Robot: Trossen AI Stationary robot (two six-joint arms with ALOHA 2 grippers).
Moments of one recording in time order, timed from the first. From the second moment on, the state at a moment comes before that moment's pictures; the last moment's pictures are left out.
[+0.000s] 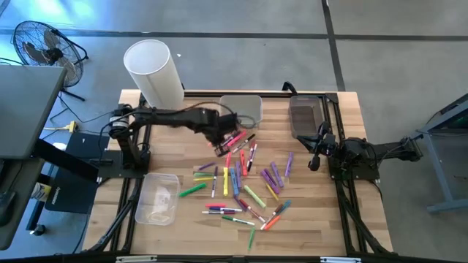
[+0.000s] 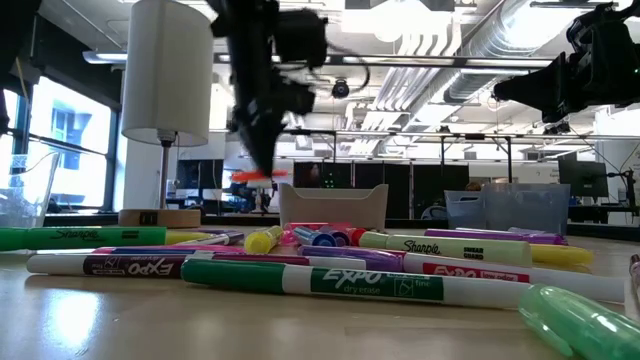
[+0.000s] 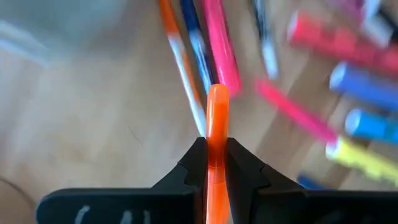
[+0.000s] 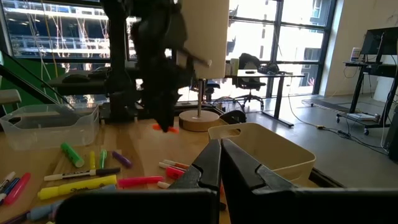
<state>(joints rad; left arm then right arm) 0.20 1.79 1.44 -0.92 -0.15 -0.24 0.13 0.01 0.01 0.09 0.50 -0.05</state>
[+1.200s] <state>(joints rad) 0.45 2.20 1.99 -0.93 -0.03 -0.08 0.13 0.01 0.01 0.09 0.50 -0.05</state>
